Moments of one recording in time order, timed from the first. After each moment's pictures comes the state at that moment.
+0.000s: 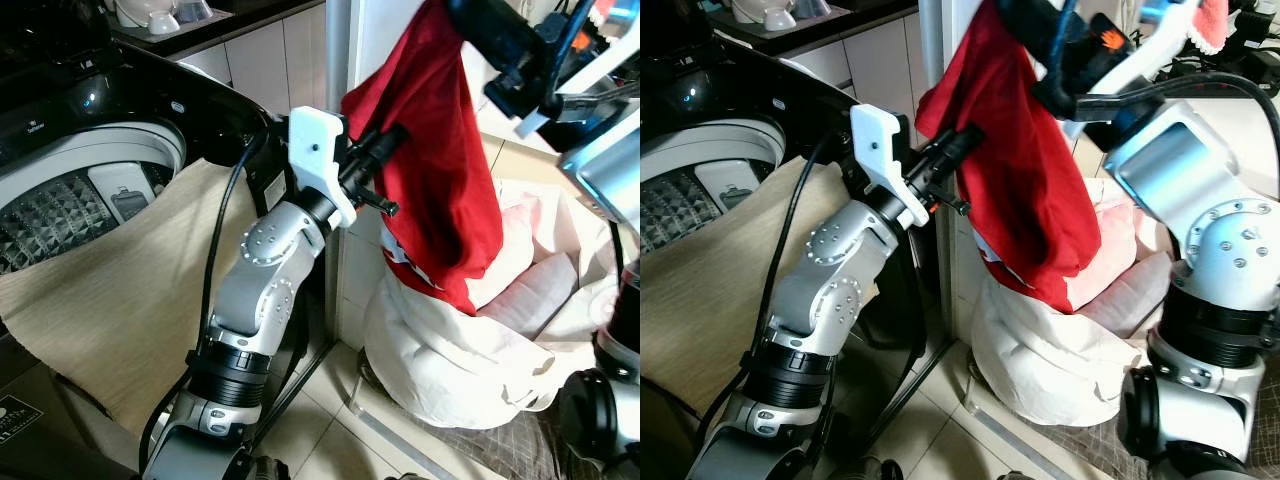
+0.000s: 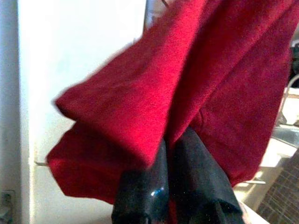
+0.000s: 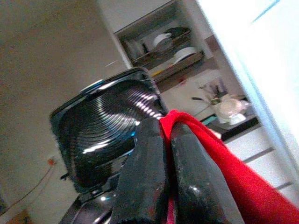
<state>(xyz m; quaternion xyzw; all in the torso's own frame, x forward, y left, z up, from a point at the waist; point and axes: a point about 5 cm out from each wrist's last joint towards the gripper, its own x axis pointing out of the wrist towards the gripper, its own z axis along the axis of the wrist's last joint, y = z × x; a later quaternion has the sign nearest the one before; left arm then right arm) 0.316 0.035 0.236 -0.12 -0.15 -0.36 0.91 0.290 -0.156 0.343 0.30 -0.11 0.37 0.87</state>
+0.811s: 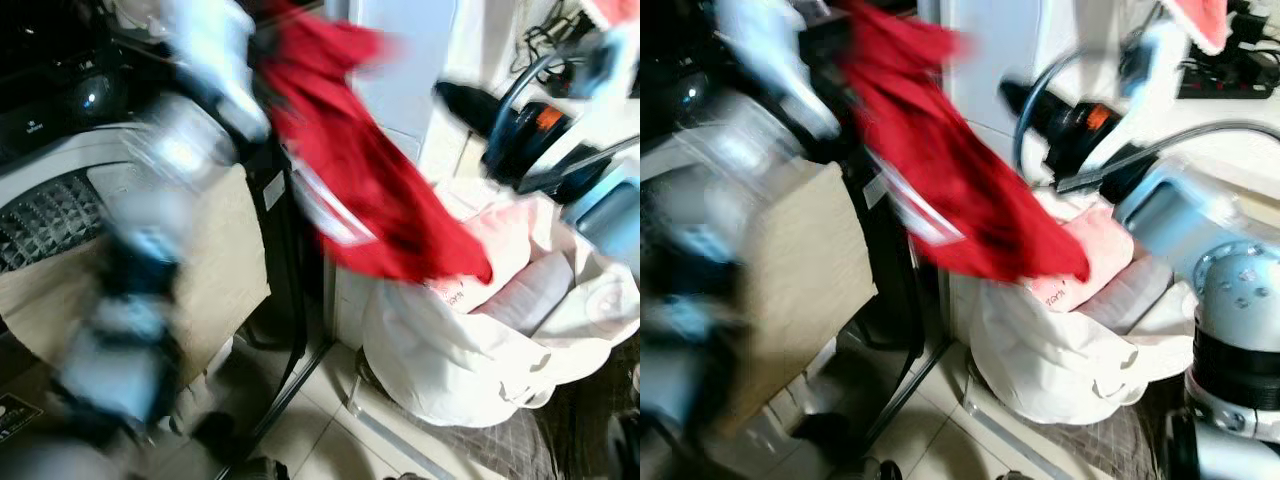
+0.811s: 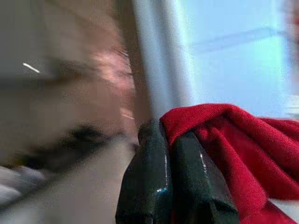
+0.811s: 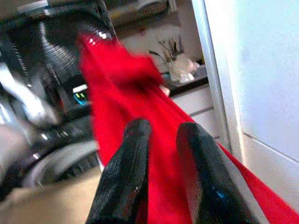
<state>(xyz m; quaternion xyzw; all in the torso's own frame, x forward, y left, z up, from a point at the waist) 0.375 0.160 0.340 0.07 -0.25 -0.16 0.95 0.283 -0.162 0.299 0.15 -0.03 0.33 0.93</state>
